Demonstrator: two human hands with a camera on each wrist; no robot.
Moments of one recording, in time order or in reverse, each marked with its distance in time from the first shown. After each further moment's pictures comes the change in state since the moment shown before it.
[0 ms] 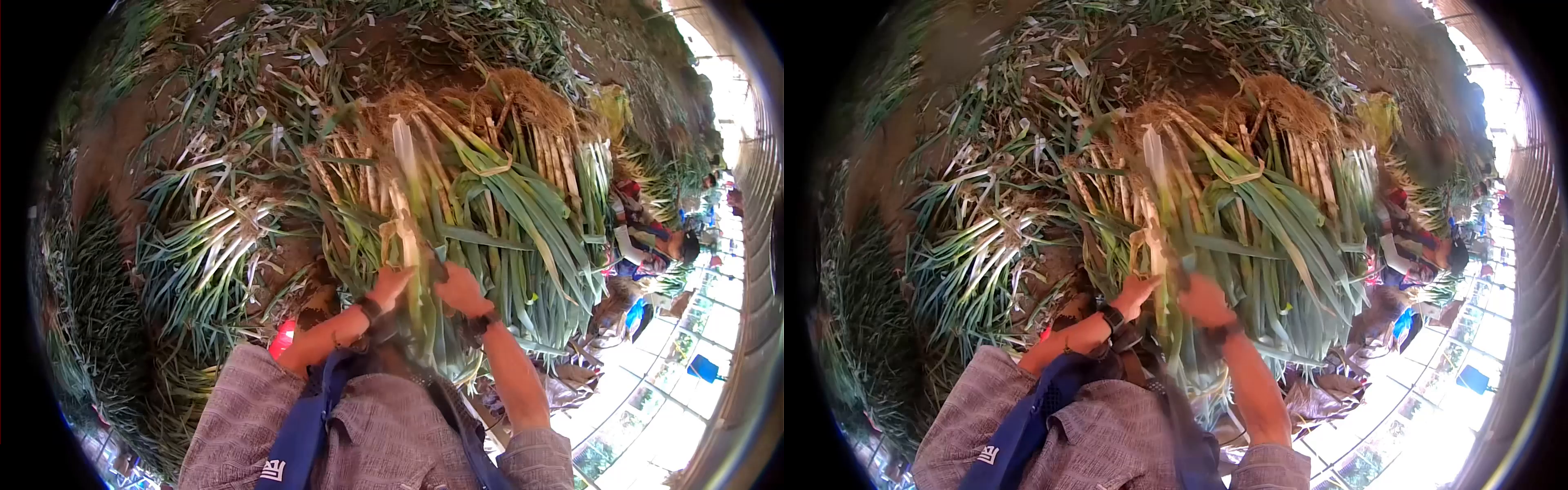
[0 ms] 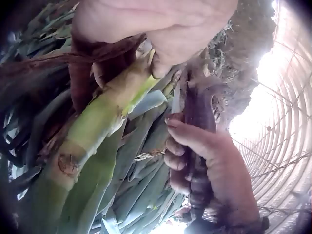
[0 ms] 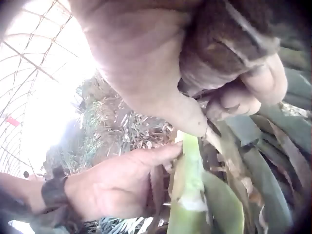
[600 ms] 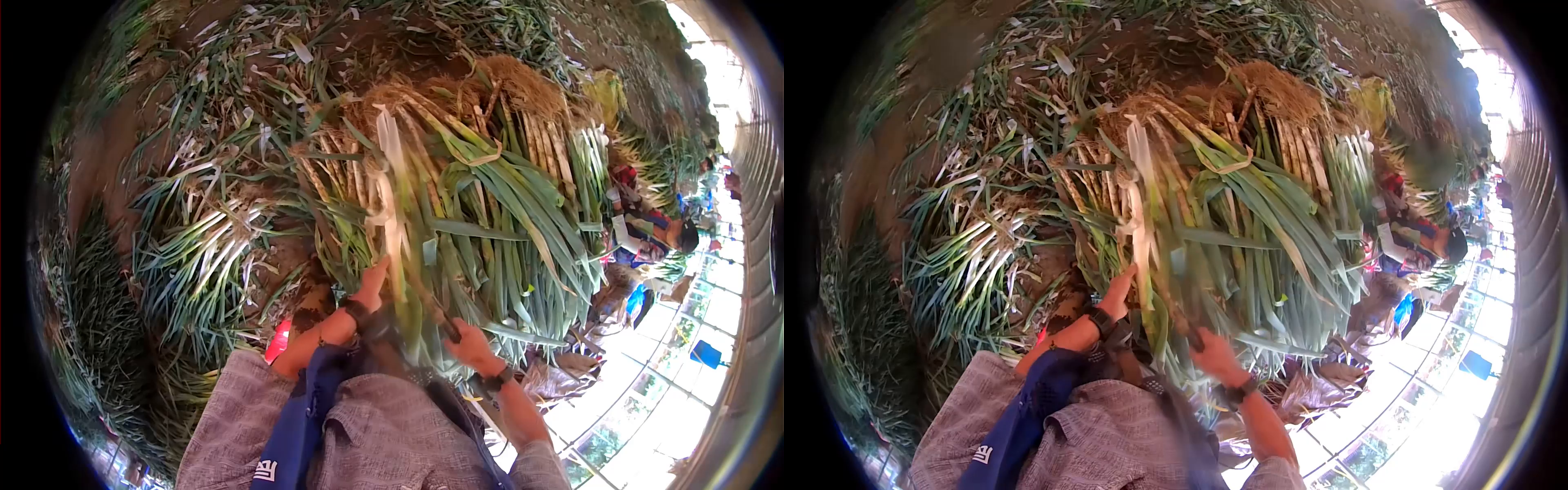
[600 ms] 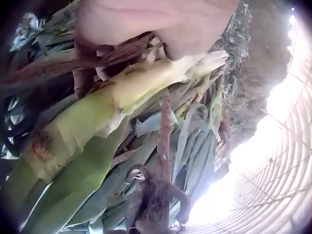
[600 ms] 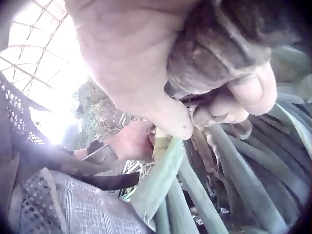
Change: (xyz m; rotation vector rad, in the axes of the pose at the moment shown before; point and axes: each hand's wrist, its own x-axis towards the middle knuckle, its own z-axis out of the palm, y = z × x) left_hand -0.005 0.003 -0.014 -0.343 -0.185 -0.232; right_hand -0.112 0.063 0.016 0.003 -0.036 0.003
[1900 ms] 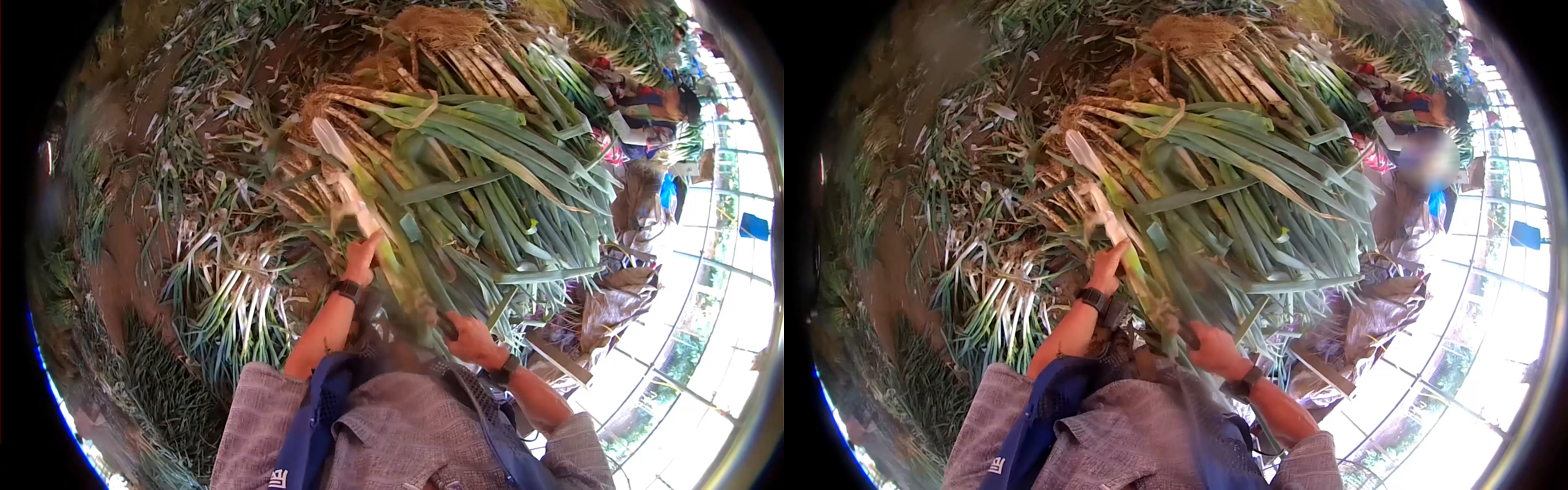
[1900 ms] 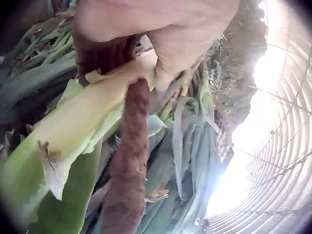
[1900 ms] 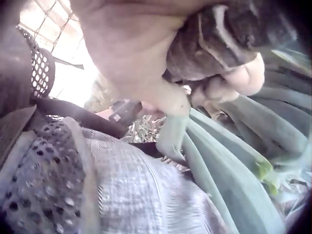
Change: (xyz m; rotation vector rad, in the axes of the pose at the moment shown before) left_hand 0.045 0.035 0.006 0.502 0.088 0.177; right_hand -0.042 0.002 0.056 0.156 0.060 -0.004
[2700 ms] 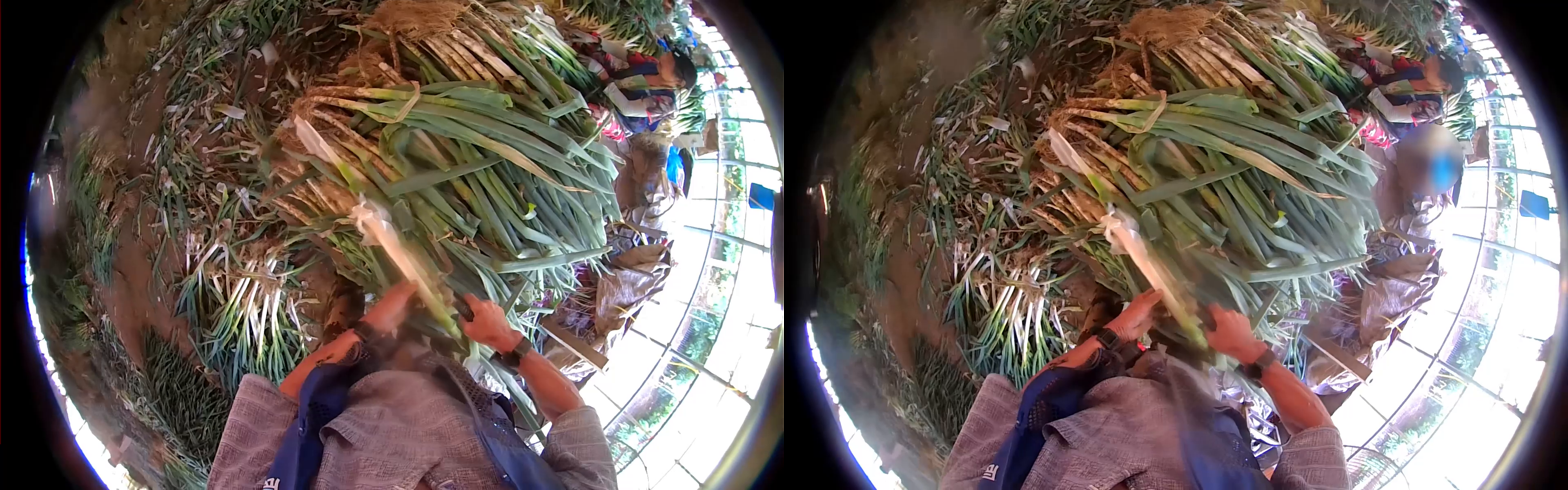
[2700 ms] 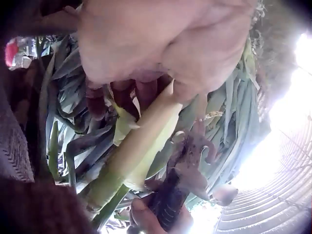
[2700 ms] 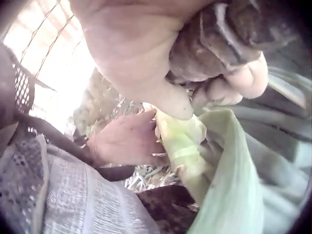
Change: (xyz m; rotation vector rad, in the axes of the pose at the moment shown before) left_hand -0.096 -0.061 0.034 -0.119 -0.583 -0.199; right_hand 0.003 0.032 -0.008 0.007 0.103 0.189
